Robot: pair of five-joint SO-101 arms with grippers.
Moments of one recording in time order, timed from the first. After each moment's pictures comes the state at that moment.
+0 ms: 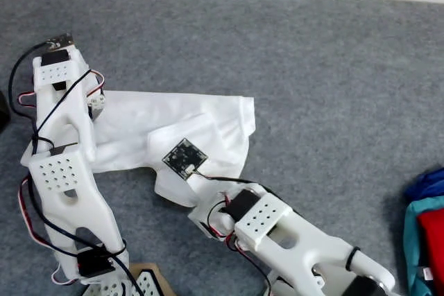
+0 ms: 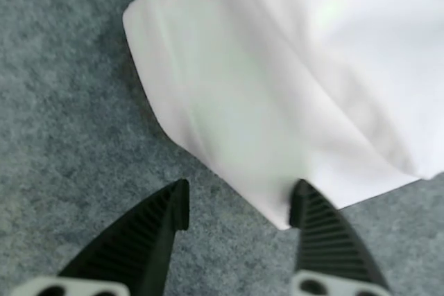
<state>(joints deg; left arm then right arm) -22.6 48.5 -32.1 80.7 11.5 -51.3 -31.9 64.1 42.8 3.6</state>
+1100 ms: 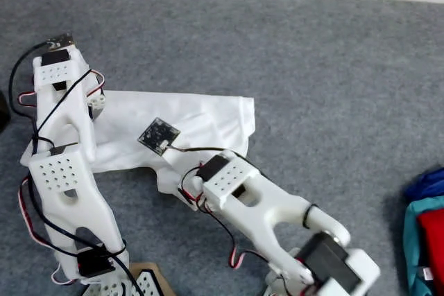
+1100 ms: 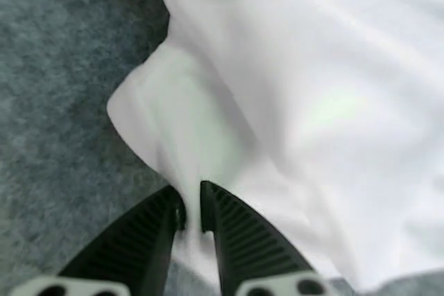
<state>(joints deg) -22.6 48.5 -32.1 80.7 11.5 -48.4 -11.3 42.2 45.1 12.6</state>
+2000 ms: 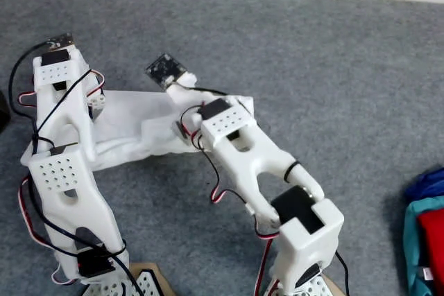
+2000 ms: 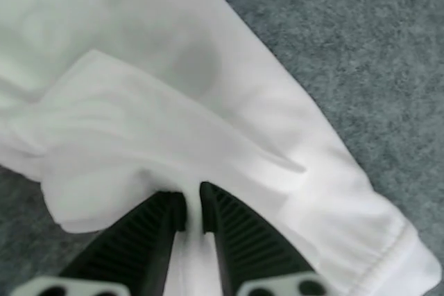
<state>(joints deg) -22.6 48.5 -32.1 80.7 11.5 -36.7 13.3 9.3 43.6 16.6</state>
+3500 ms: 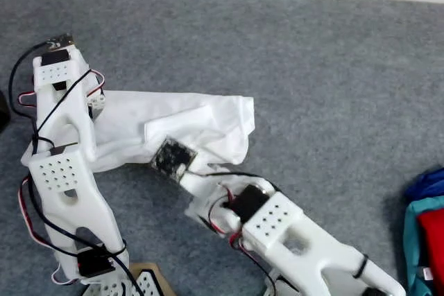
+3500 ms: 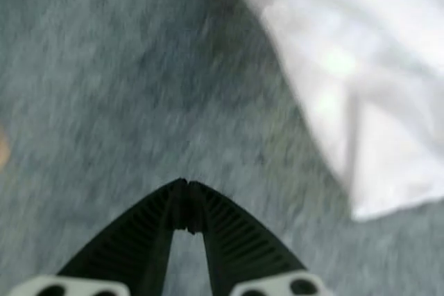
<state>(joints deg) -22.6 48.5 -32.1 80.7 11.5 -50.3 -38.2 56.8 48.0 15.5</state>
